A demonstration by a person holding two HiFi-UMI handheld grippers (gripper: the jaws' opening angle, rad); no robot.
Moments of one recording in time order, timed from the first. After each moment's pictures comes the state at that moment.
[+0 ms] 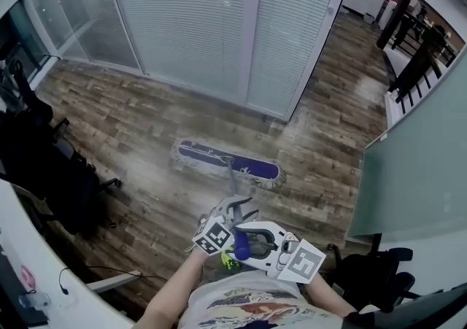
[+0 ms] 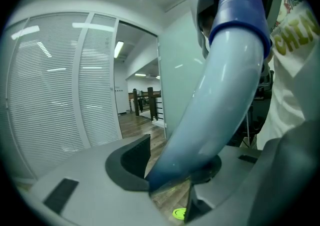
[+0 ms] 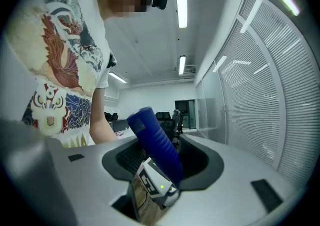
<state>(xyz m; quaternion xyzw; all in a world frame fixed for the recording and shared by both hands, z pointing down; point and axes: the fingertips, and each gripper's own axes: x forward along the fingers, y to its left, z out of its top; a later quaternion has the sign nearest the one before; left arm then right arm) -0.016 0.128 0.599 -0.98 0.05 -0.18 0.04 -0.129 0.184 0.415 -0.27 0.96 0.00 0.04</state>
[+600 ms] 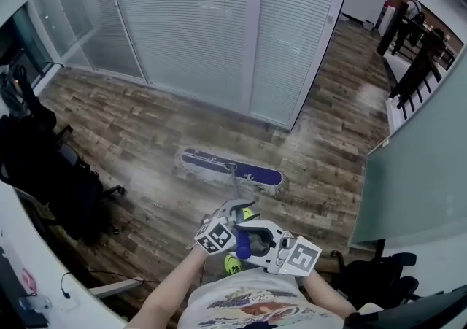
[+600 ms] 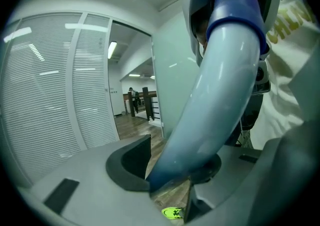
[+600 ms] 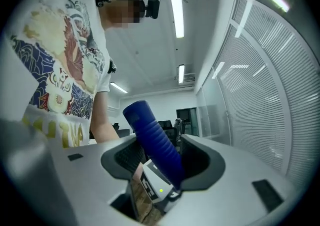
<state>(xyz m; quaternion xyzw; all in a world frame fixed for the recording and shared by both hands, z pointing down) -0.019 0.126 0.609 -0.98 0.02 -0.18 0.07 -0.133 0.178 0.434 -0.25 0.96 -0.01 0.09</state>
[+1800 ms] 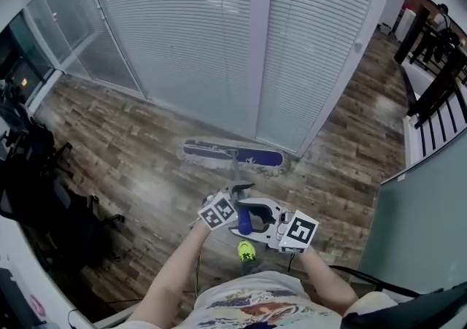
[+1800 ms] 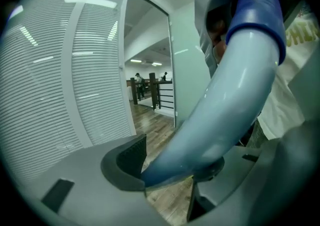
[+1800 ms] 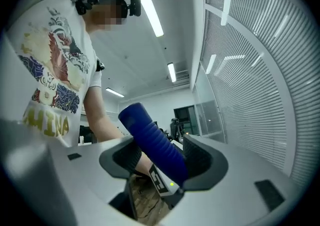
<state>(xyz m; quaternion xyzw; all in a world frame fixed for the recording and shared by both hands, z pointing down) 0.158 -0.272 0.639 -0.97 0.00 -0.25 0.04 0.054 -0.210 0.473 -0.22 0.97 -0.07 0.06</state>
